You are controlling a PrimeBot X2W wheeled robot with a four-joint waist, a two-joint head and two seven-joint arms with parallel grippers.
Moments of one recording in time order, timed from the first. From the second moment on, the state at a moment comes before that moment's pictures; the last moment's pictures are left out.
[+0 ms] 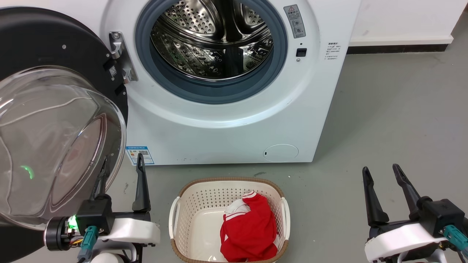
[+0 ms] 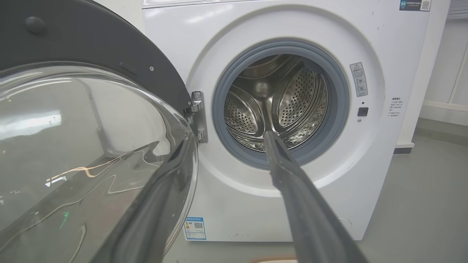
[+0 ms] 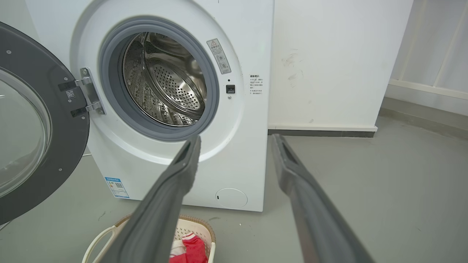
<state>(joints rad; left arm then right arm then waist) -0.06 0.15 -0.09 0.05 -0.13 0.11 -0.26 0.04 -0.05 -0.01 -0.02 0.09 0.13 -0.14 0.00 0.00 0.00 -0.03</state>
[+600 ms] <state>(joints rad) -0.05 0.12 -0.04 0.05 -0.10 0.07 -0.26 0.04 -0.05 -0.01 -0.02 0.09 0.13 -0.14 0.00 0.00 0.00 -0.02</state>
